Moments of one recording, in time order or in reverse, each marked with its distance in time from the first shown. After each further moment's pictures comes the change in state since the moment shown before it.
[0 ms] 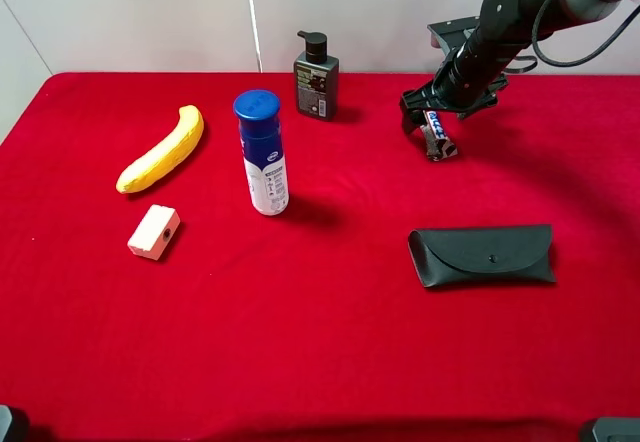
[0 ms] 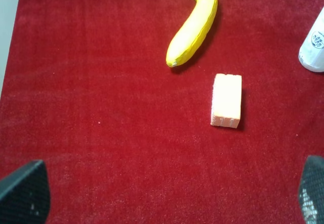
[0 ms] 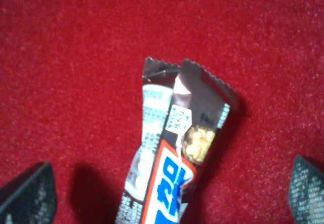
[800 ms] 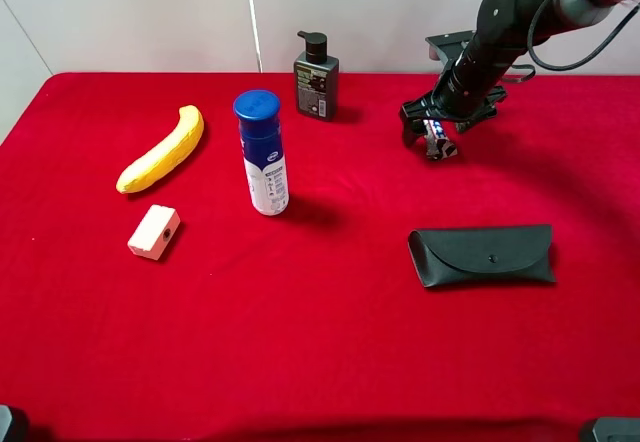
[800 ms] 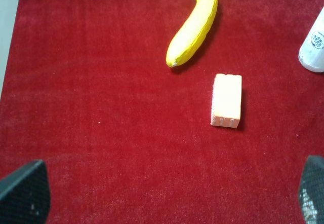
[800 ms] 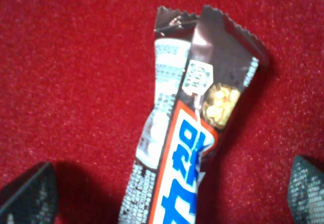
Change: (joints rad) left arm 0.000 0.000 0.000 0.000 0.000 0.000; right arm 0.000 0.027 -0.009 0.014 0.080 -0.003
